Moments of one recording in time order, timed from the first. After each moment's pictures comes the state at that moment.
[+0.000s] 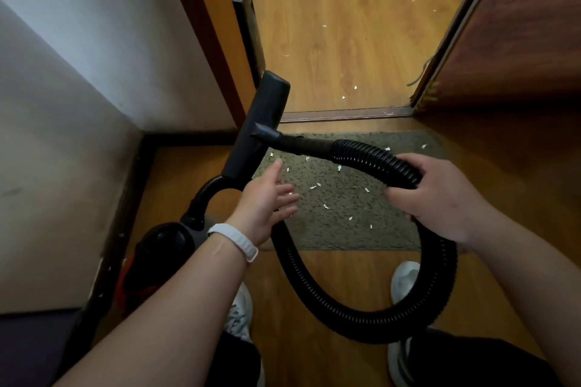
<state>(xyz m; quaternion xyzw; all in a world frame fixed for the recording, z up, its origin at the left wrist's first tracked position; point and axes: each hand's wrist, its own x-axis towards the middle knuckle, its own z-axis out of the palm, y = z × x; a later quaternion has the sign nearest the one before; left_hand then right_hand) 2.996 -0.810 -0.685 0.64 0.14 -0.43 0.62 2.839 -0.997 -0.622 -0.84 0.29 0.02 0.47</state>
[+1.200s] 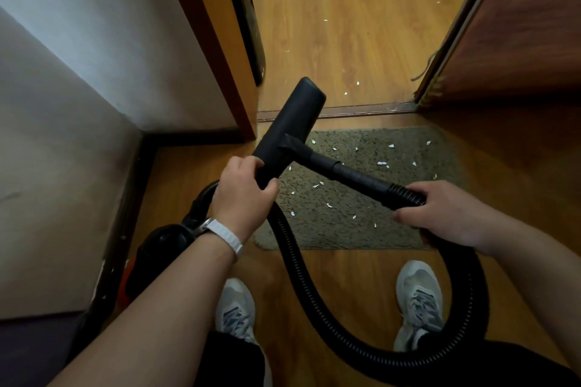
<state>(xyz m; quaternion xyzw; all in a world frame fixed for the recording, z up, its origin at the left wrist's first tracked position) 3.027 -0.784 -0.704 0.95 -0.22 -0.05 0.23 2.838 -1.018 -0.653 -0.80 0.32 0.19 0.46</state>
